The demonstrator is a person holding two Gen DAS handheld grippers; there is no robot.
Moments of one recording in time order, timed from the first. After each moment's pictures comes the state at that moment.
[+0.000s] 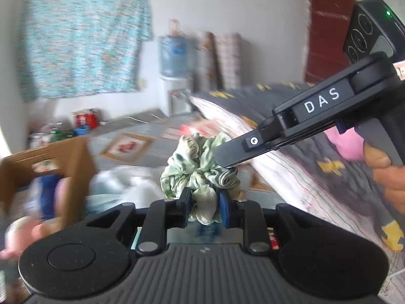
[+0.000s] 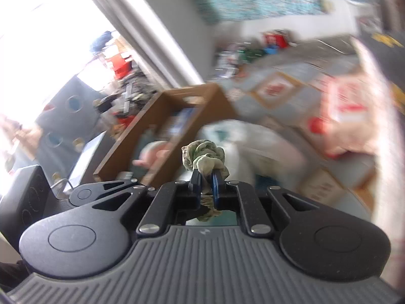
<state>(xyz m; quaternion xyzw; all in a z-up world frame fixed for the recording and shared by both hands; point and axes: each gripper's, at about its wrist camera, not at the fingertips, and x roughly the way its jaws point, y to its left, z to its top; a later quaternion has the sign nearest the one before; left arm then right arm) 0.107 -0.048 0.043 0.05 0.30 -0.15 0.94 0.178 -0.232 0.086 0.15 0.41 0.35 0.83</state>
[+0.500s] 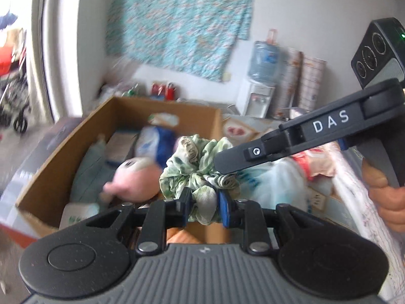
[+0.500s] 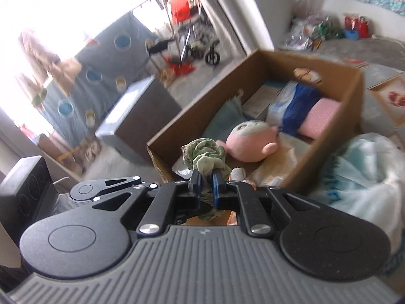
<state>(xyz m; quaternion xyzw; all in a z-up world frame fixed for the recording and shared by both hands) 0.078 0.136 0.048 -0.08 0.33 0.01 0.94 0.215 0.005 0.085 0.04 0.48 0.46 0.75</state>
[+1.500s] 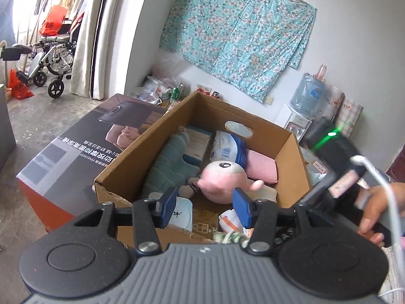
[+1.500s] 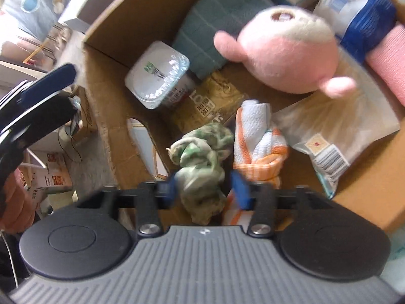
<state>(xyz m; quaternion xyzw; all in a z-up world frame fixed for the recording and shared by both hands) 0.024 0.267 0.032 -0.18 0.30 0.09 0.93 0.232 0.158 -0.053 -0.15 0.69 0.42 0.57</state>
